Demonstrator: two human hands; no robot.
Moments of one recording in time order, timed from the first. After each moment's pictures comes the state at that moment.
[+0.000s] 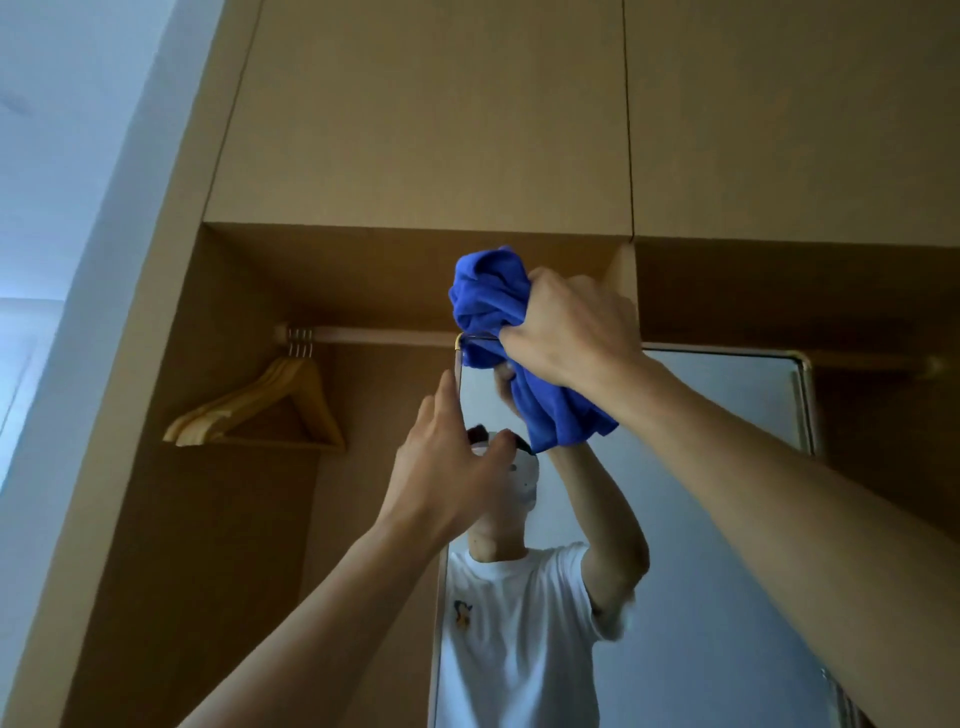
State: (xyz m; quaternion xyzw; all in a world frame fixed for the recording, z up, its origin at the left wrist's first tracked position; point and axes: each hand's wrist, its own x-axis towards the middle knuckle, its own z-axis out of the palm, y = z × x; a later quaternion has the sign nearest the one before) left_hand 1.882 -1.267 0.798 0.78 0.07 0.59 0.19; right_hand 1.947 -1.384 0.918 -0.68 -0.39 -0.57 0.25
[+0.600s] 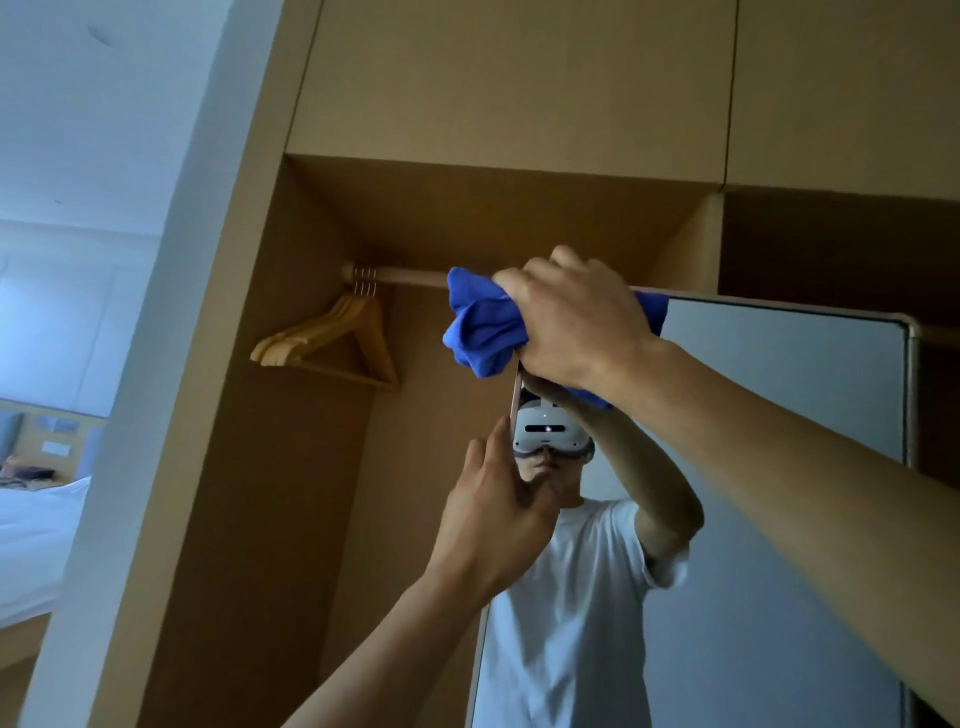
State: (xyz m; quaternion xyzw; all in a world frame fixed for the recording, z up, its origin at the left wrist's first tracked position) left_hand 1.880 -1.263 0.705 0.78 0.07 0.56 0.26; right_hand 1.921 -1.348 0.877 -0.60 -0.50 -0.62 0.04
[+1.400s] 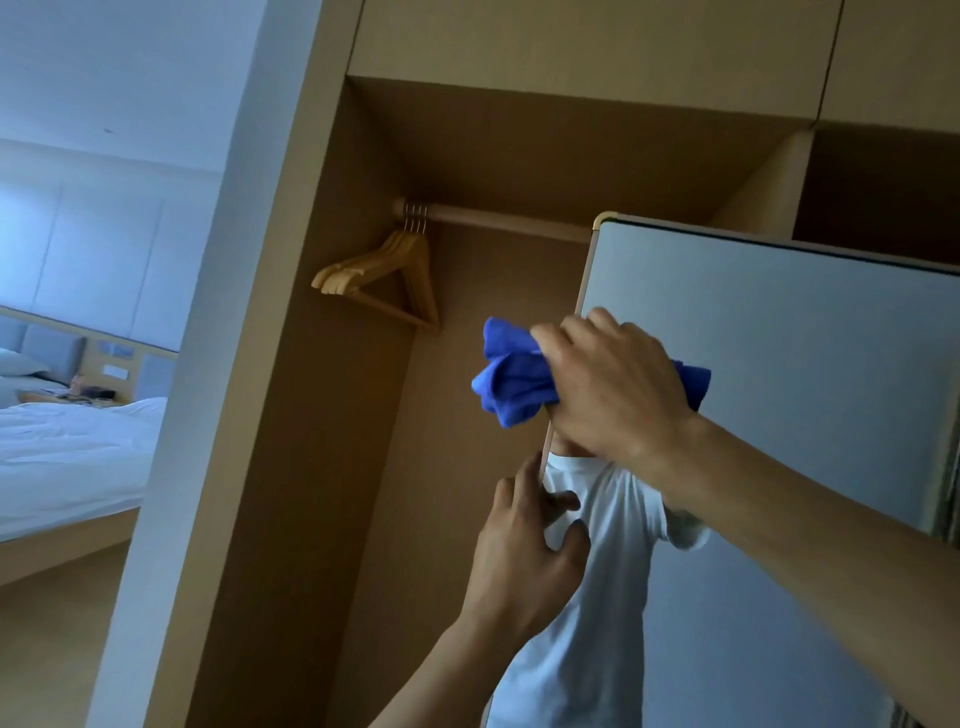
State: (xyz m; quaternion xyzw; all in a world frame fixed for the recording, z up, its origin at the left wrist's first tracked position) left_hand 1.870 -1.280 0.611 0.76 0.09 0.53 0.36; right_hand 1.909 -1.349 0.776 -0.64 -0.51 -0.58 -0.01
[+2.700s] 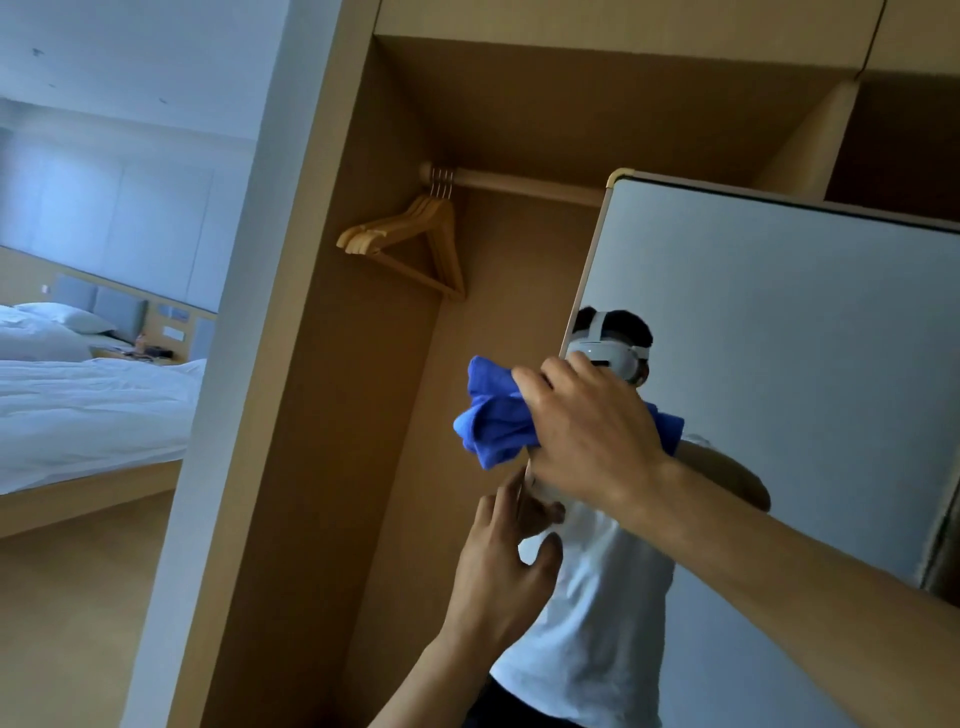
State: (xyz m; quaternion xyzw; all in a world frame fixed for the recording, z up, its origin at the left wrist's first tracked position) left_hand 1.870 -1.296 0.554 0.73 0.16 0.56 0.35; right_hand 1.914 -1.360 0.715 -0.64 -0.58 -0.51 -0.01
